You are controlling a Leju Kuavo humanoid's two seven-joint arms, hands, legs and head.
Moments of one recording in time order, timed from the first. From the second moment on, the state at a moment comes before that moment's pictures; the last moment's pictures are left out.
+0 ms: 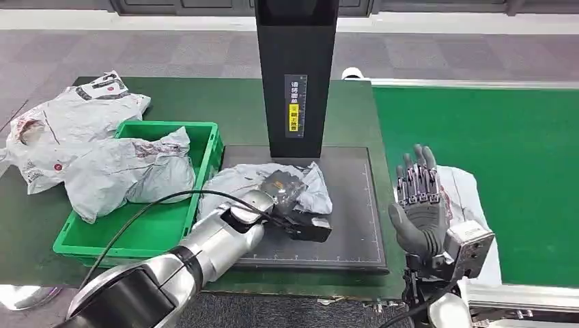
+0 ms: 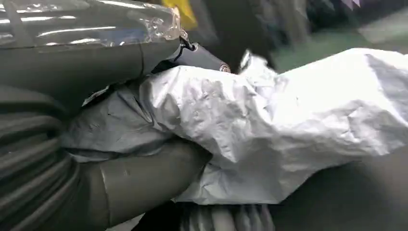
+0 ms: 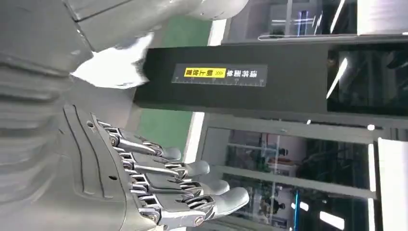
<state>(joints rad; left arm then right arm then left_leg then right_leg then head) -0.81 -0.25 -0.68 -0.40 -1.33 0.17 -0.06 0.02 0.18 0.08 -1.69 0.11 0.07 -0.39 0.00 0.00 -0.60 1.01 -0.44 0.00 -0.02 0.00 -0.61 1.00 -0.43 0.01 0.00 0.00</state>
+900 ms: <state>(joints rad) -0.59 0.34 -0.34 -1.44 -1.57 0.57 0.62 0.09 0.15 0.09 -1.69 0.10 -0.03 -0.41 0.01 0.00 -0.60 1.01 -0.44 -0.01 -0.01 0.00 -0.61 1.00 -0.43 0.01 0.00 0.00</state>
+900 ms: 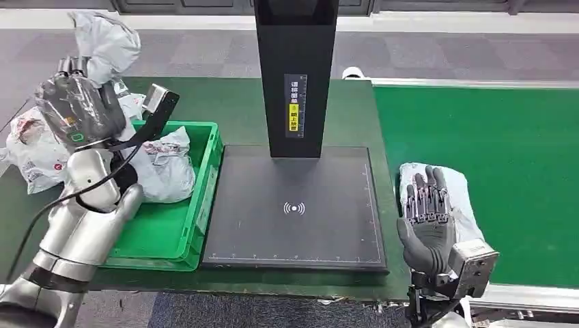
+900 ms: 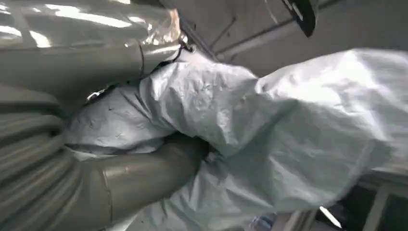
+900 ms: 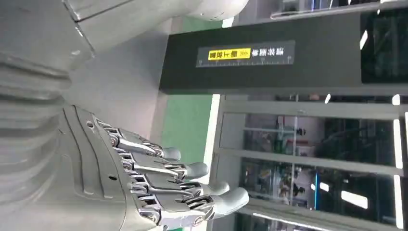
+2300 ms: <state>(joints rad) -0.84 0.21 -0.15 -0.50 -1.48 0.17 0.17 0.00 0.11 0.15 -1.54 0.05 0.02 -0.43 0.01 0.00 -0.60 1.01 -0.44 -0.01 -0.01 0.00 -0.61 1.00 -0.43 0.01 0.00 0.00</state>
